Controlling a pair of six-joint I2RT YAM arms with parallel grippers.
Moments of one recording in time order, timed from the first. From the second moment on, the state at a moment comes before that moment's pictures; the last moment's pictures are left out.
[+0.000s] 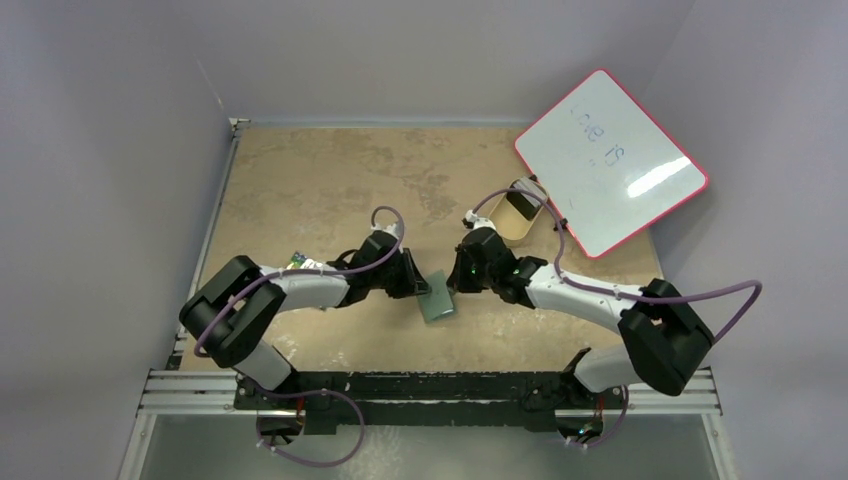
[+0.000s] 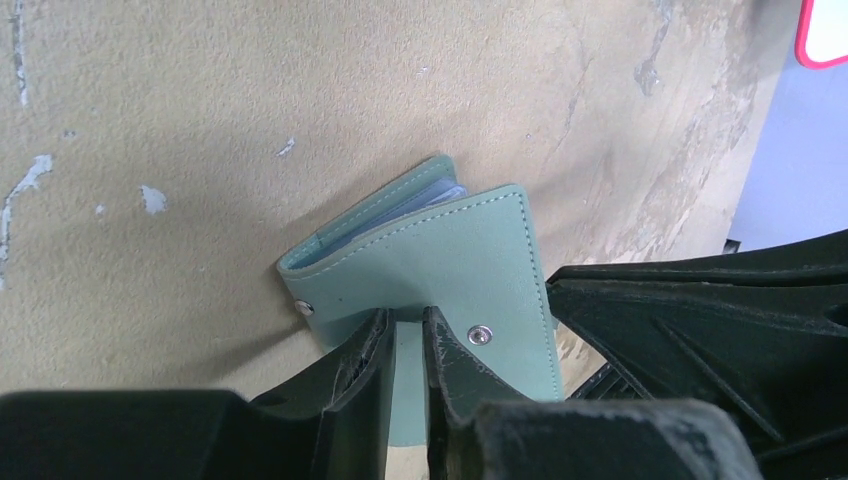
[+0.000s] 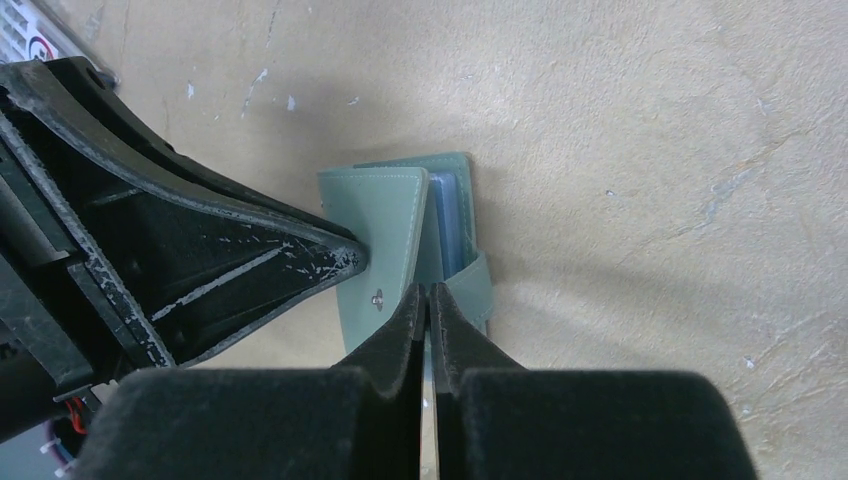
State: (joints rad) left arm -0.72 1.56 0.62 0.19 0.19 -0.97; right arm 0.78 1.39 0.71 -0.14 0.06 0.72
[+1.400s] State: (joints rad) left arm -0.78 1.64 0.73 0.13 0.14 -0.99; right arm 0.75 1.27 0.66 -0.19 -0.01 0.75
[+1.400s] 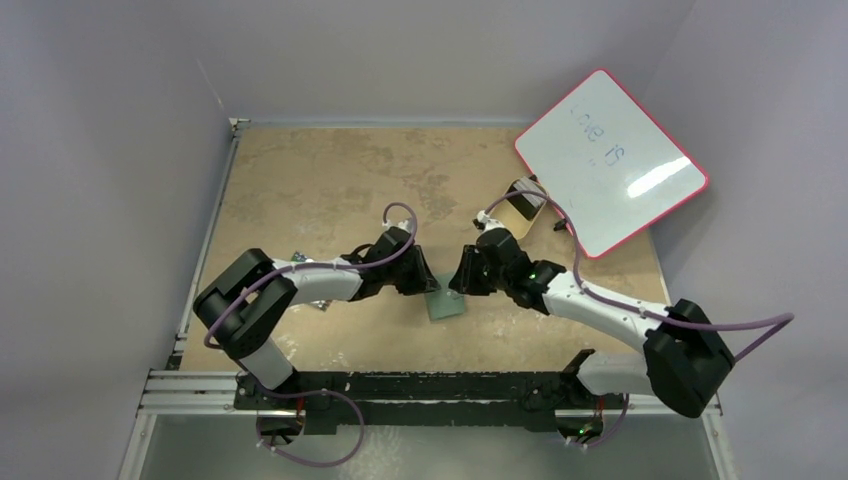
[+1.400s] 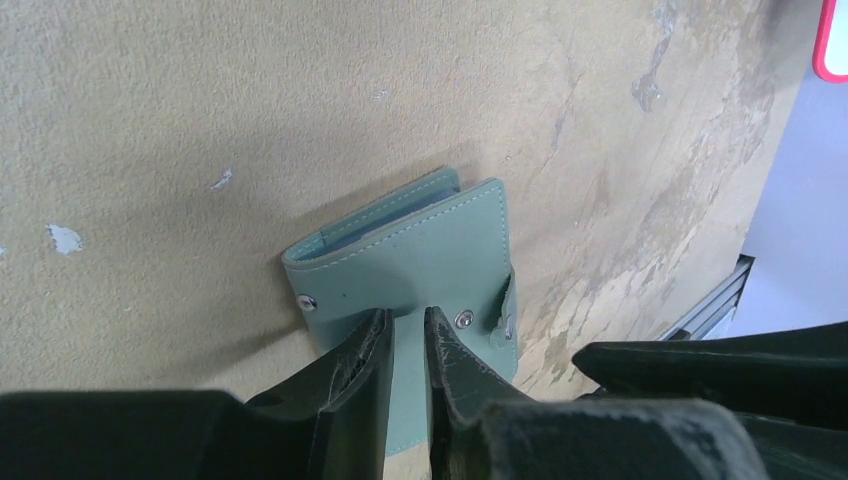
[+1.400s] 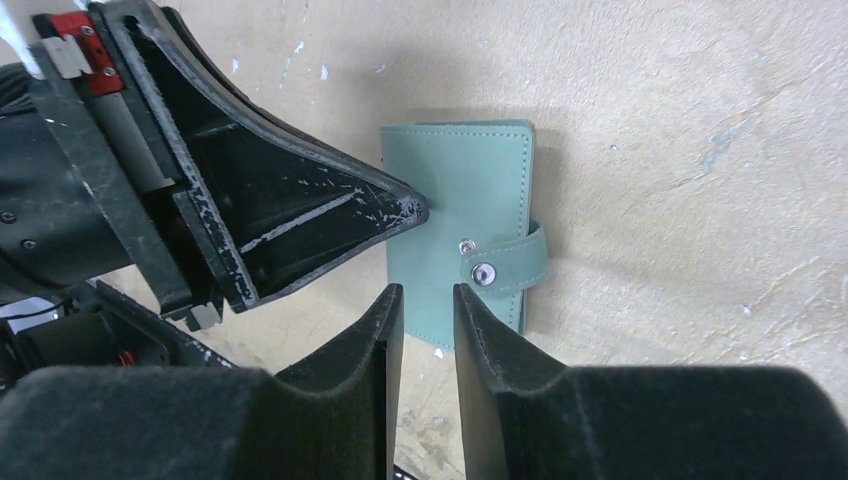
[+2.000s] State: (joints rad) left arm -0.78 1.72 0.85 0.06 0.15 -0.98; right arm 0.71 1.32 0.65 -0.19 -0.02 0.72
